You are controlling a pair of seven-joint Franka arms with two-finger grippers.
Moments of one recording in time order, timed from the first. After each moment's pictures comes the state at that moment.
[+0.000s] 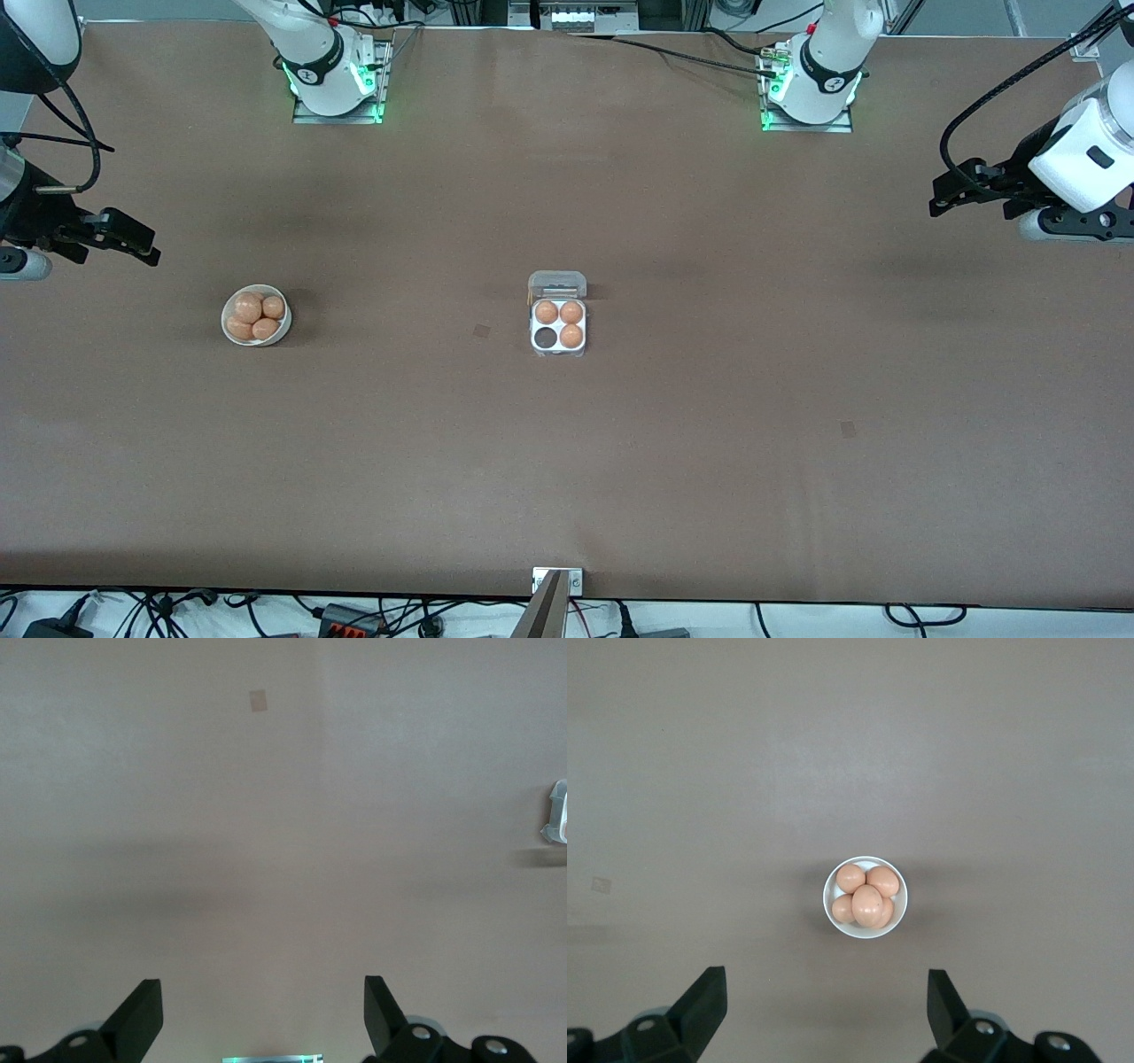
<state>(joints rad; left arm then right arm) 0.06 -0.03 -0.09 -1.67 -0.04 1.53 -0.02 0.02 0.04 -0.08 -1.73 0.00 1.79 -0.03</state>
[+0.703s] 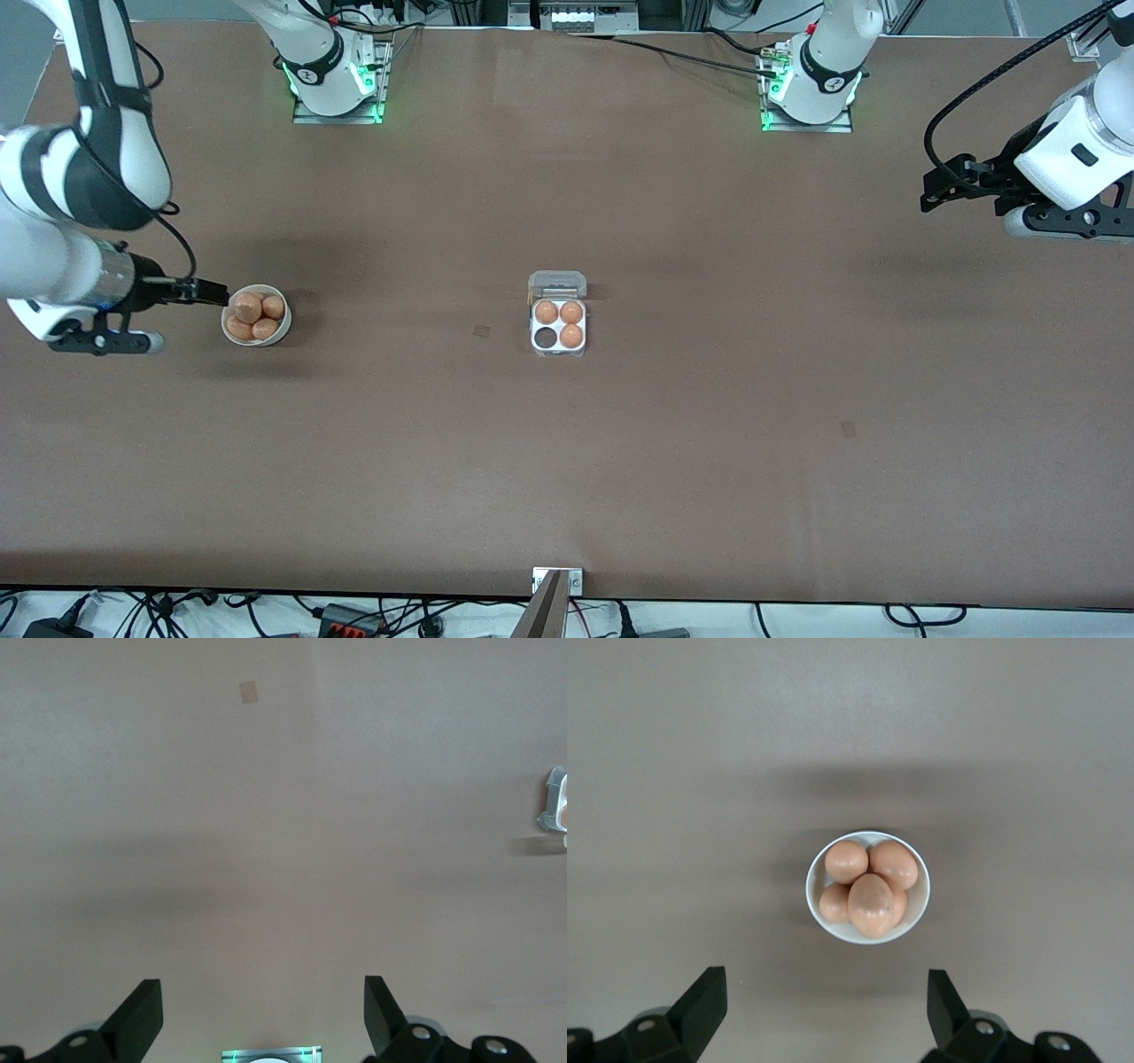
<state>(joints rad) 0.05 -0.03 -0.10 -1.67 -0.04 1.52 -0.02 0.02 0.32 -0.08 -1.75 0.00 1.85 -0.03</state>
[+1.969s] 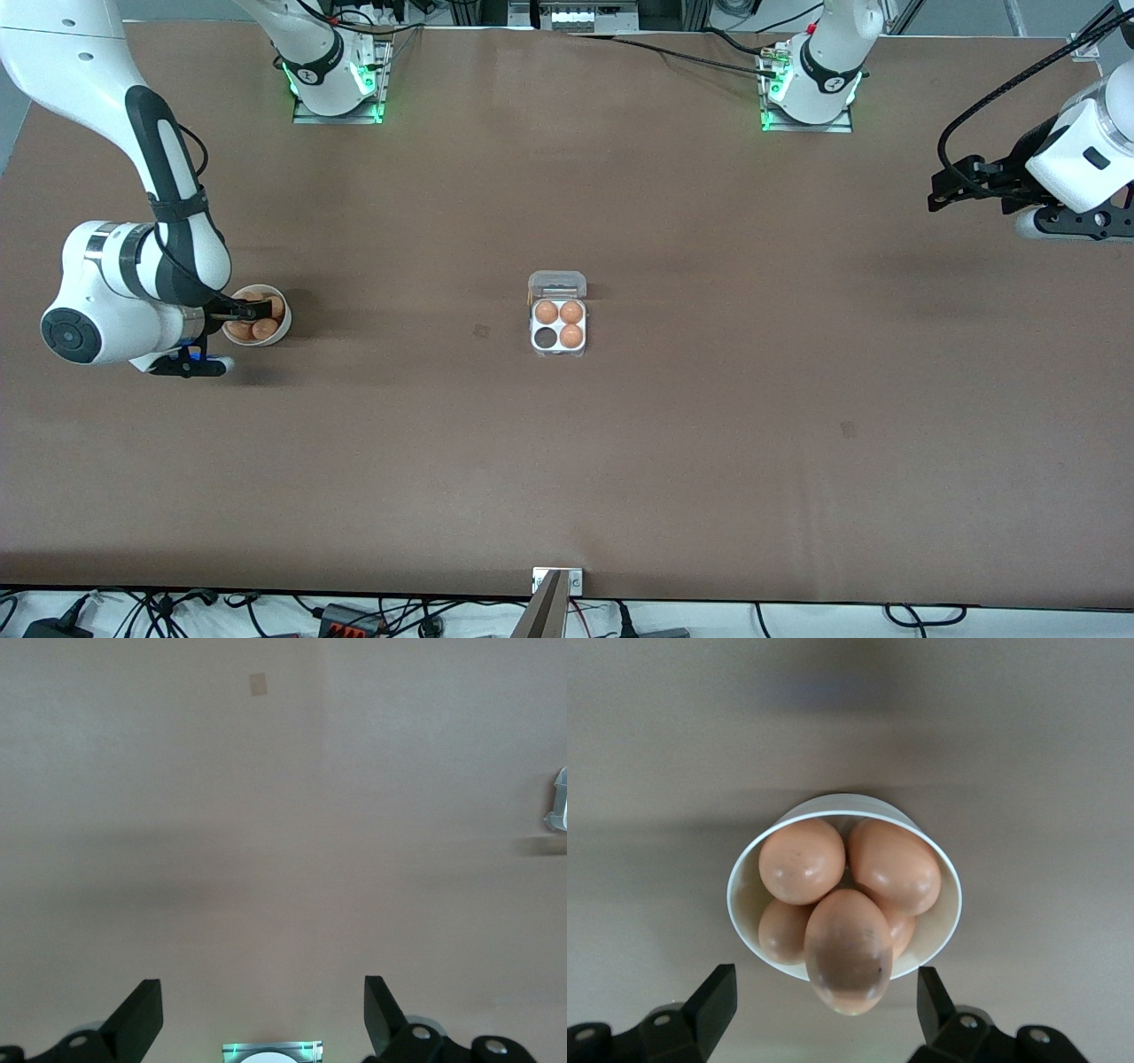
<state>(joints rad) 0.06 -0.02 -0.09 -1.67 -0.04 1.50 -0.02 0.00 0.54 -0.08 -1.75 0.00 1.85 -0.06</state>
